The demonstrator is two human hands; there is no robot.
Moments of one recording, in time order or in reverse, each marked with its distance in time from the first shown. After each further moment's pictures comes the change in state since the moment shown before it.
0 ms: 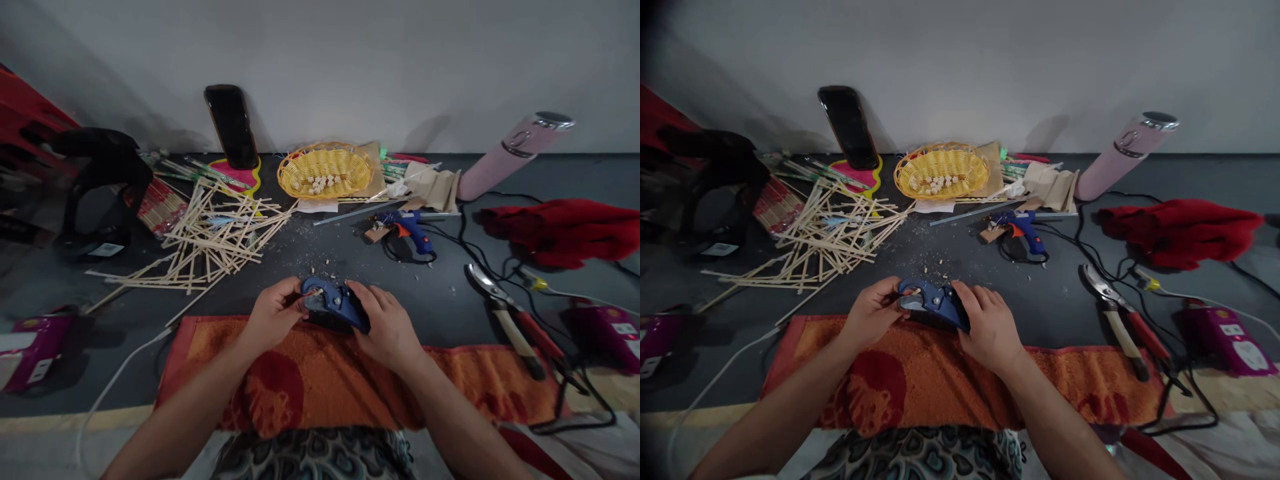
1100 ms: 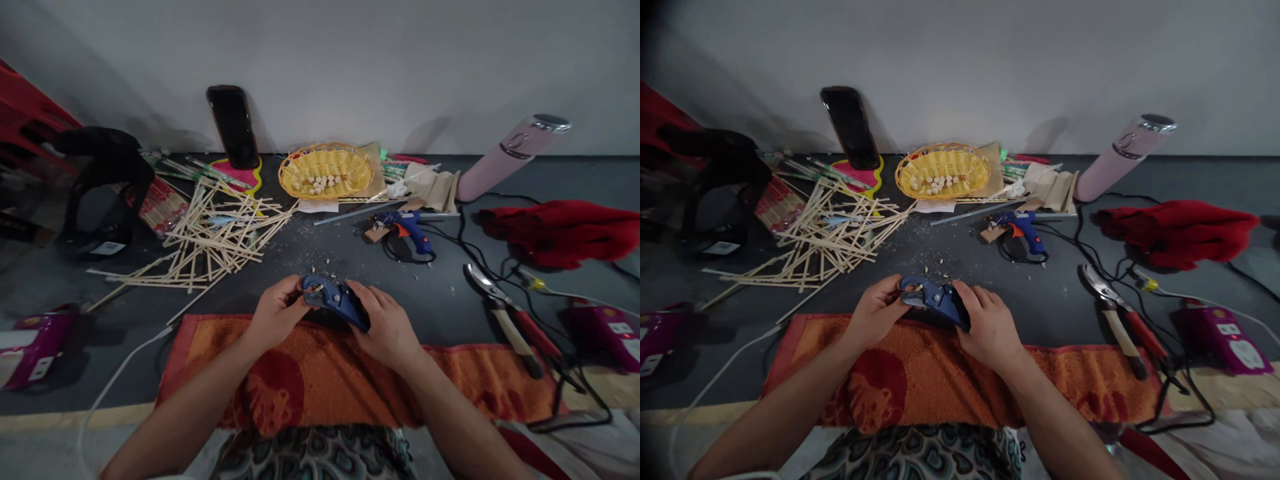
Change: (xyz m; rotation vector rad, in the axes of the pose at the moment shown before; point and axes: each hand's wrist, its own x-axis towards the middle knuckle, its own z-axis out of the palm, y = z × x) left_hand 0.001 0.010 0.009 -0.016 0.019 0.079; right_hand 0.000 -0.001 0.002 0.025 -0.016 0.016
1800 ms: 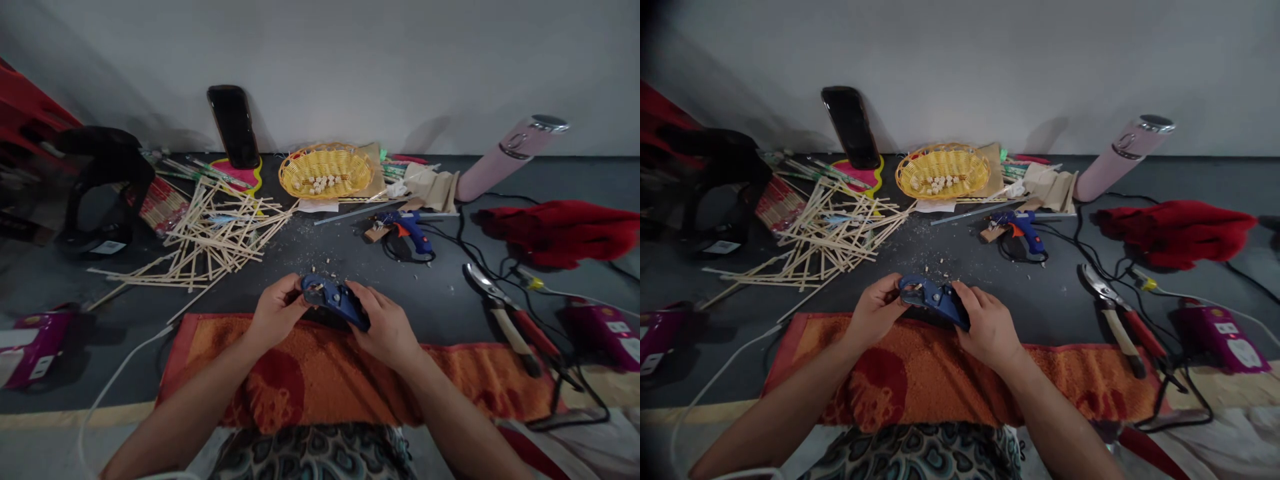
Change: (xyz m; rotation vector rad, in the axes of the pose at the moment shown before) left_hand -0.001 0.000 0.000 -0.019 0.033 0.015; right_hand 0.001 -0.004 -0.001 0.069 -0.015 0.018
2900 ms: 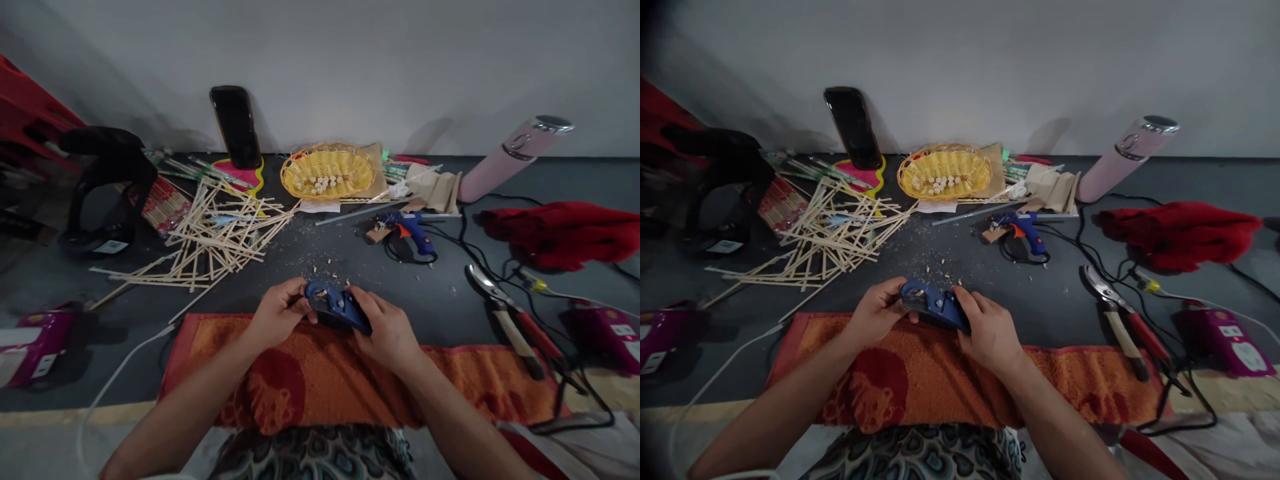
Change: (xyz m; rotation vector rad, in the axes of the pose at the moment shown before) left_hand 0.002 0.006 -0.009 0.121 -0.177 -0.026; right_hand -0.005 0.001 0.002 -0.018 -0.005 -0.039
